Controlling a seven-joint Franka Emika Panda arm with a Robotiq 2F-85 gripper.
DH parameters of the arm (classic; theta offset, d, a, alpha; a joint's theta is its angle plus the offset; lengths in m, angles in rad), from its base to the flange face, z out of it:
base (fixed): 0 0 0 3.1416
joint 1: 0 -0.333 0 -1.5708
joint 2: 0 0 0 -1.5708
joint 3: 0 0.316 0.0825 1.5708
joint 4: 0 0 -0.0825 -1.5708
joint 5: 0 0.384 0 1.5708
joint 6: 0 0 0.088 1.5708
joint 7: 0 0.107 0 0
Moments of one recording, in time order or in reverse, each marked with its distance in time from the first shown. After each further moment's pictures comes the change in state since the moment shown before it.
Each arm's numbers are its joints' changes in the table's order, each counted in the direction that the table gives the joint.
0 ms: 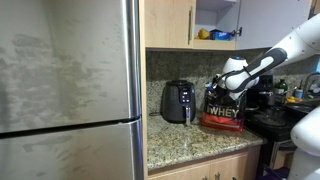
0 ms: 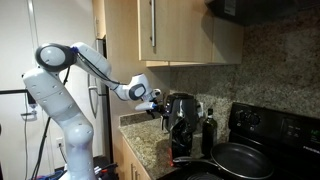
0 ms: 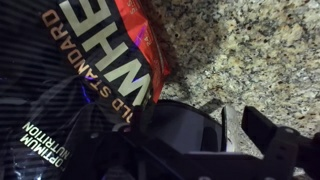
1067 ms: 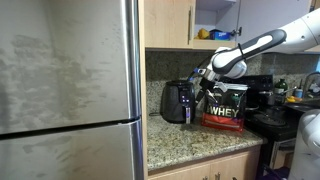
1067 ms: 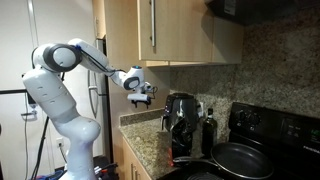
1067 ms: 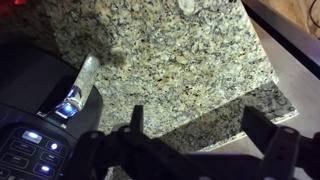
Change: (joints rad) arm -0.376 0.018 -0.065 0.143 0.446 -0.269 -0.367
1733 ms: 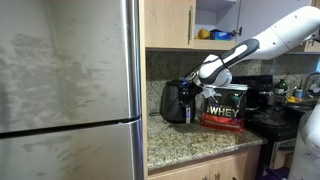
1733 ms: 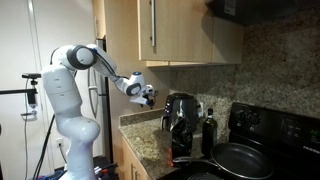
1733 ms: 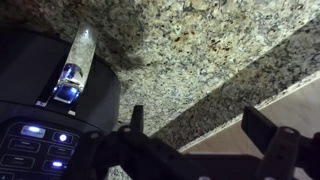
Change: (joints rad) arm 0.029 -0.218 0.105 0.068 0.090 0.316 0.214
